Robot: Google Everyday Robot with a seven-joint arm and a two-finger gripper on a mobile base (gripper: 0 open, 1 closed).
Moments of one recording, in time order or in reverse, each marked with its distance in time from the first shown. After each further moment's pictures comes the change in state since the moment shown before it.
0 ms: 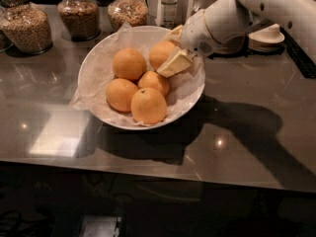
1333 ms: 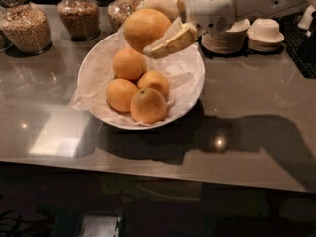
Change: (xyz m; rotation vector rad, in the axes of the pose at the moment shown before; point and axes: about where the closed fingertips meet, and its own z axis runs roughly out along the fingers) arm -0.120 0.055 -0.079 -0.124 -0.474 -0.250
